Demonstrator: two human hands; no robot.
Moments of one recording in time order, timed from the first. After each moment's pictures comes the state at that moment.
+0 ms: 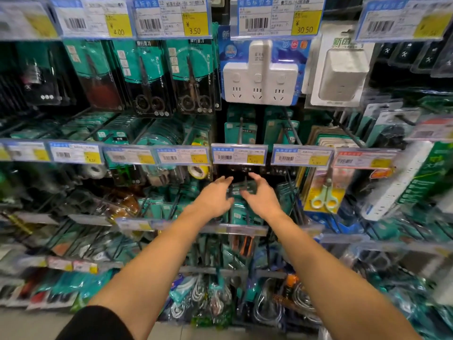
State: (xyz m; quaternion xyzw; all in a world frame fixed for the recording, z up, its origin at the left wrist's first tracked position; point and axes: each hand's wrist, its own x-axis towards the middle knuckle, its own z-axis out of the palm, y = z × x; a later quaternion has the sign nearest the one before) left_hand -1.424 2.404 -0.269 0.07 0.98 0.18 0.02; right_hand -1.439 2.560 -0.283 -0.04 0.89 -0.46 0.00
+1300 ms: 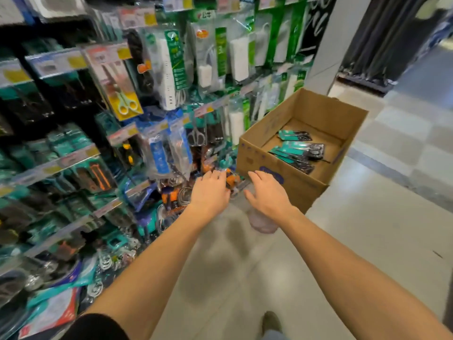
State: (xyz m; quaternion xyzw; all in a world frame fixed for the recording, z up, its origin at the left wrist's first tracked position) left_hand -1.057 2.676 -0.316 0.45 0.89 0.06 0.01; right_hand -0.944 2.807 -0.312 0.23 0.97 -0.10 -0.05
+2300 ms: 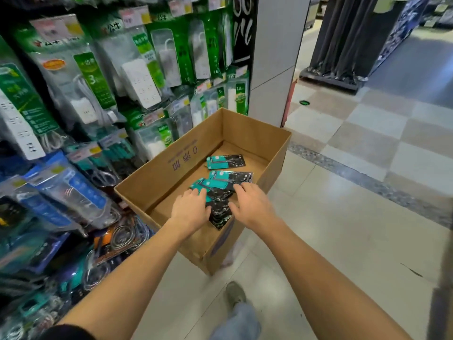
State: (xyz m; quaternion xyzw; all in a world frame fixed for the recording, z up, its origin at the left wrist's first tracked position) left_hand -0.988 3.056 -0.340 0.44 0.90 0.00 0.05; right_hand -0.867 3.187 -0.344 0.24 0.96 -0.10 -0.05
